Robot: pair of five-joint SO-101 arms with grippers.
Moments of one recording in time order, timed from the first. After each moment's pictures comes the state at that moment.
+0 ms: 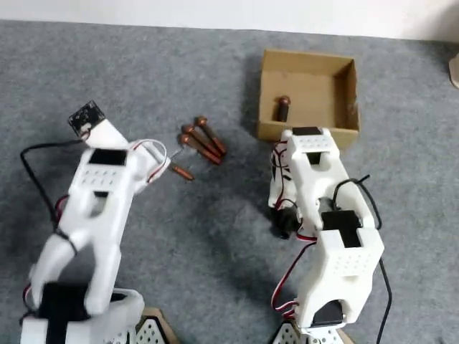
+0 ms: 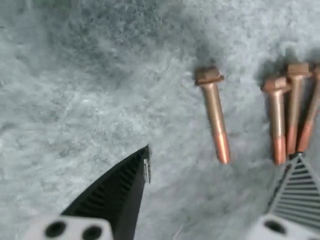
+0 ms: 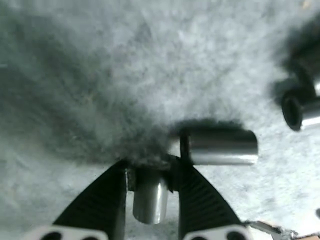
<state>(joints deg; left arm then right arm) -2.9 -13.1 36.2 55.6 51.6 -11.6 20.2 10.7 83.6 -19.2</state>
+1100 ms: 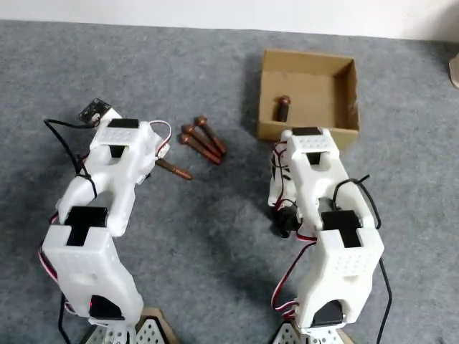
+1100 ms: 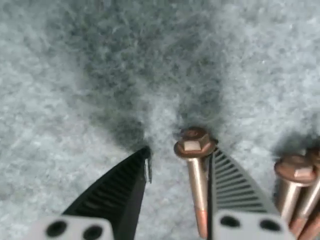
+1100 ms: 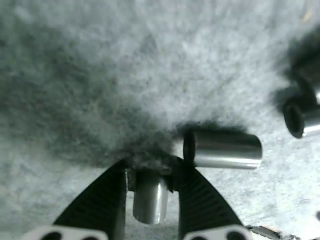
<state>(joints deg) -4.5 19.1 13.0 55.2 61.0 -11.7 20.2 10.7 83.4 -19.2</state>
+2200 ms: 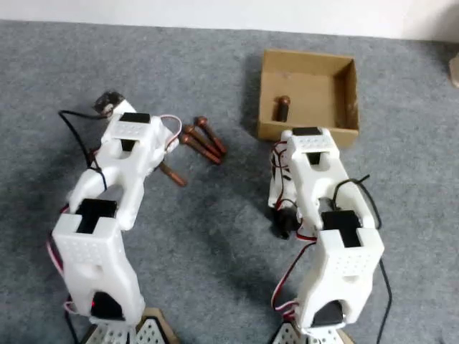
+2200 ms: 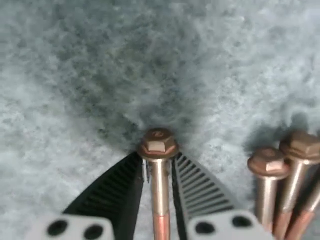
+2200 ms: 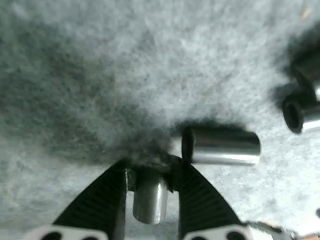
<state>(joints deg) -0.7 23.6 6.7 54.9 56.8 -11.7 20.2 10.7 85.3 -19.2</state>
